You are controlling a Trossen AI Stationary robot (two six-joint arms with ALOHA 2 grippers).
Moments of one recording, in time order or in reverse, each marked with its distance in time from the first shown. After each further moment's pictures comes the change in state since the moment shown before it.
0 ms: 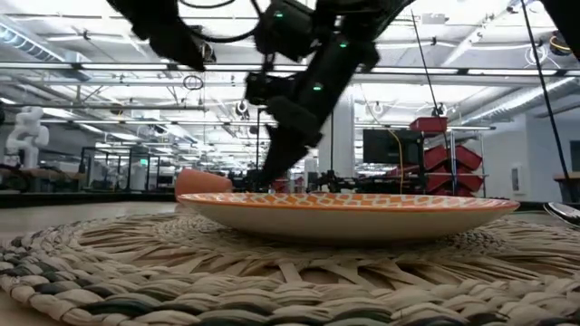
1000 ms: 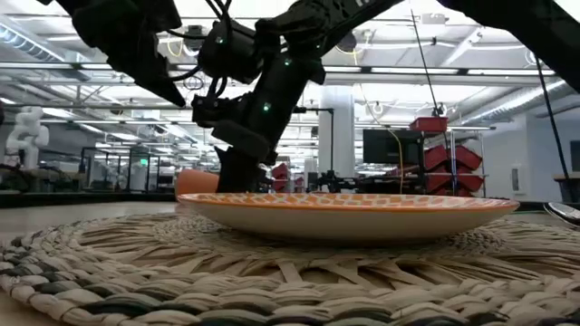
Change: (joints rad) left arm -0.065 -0.016 -0.155 0.069 -0.005 -0.072; right arm -0.012 0.273 0.361 -0.197 -0.094 -0.055
